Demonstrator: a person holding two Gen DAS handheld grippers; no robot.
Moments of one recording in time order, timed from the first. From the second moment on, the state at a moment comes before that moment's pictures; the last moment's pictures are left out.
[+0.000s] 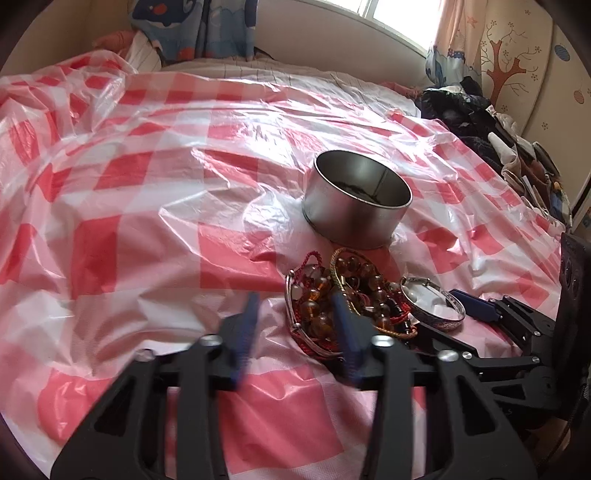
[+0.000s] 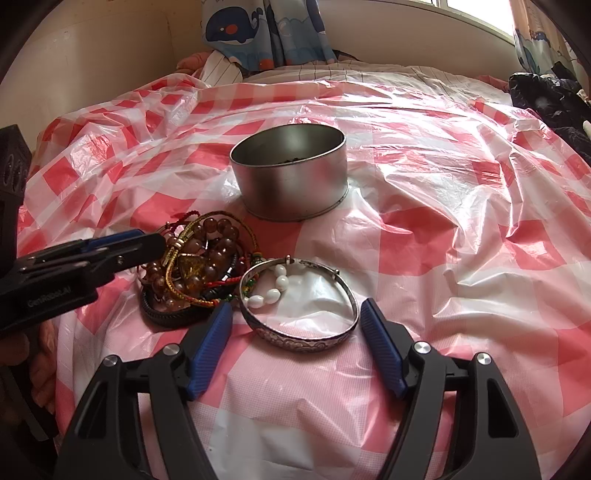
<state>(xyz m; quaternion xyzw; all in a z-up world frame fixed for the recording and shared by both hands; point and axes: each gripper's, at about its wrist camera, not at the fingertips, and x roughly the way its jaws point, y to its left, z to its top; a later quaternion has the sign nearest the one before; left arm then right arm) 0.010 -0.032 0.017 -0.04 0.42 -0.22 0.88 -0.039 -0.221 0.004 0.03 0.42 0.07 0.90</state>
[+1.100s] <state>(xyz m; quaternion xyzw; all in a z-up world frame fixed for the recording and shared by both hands) 0.002 0.029 0.028 -0.11 0.42 -0.18 0.88 -0.041 -0.218 0.004 0.03 0.42 0.07 0.90</state>
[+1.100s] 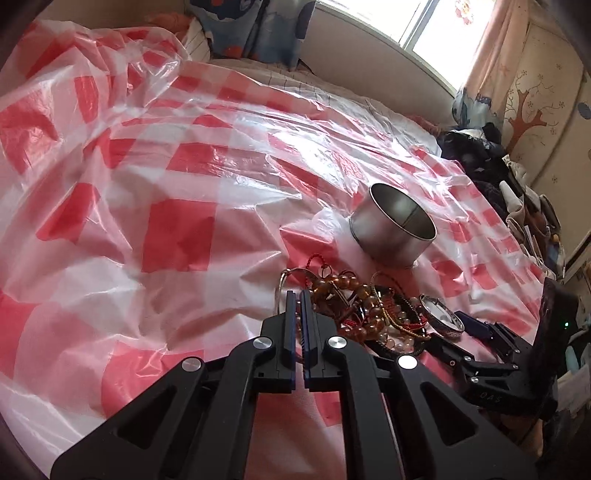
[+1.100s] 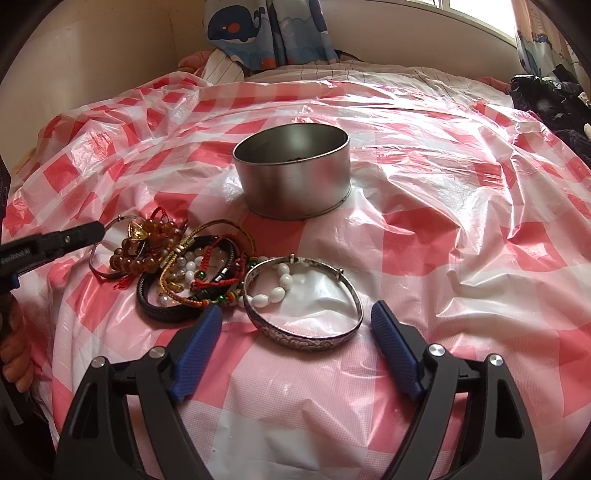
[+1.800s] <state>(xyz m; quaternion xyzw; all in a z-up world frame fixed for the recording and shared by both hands) -0.013 -0.010 0.045 0.00 0.38 -0.22 0.90 -0.042 -0.220 0.008 0.05 0.41 0.08 0.91</state>
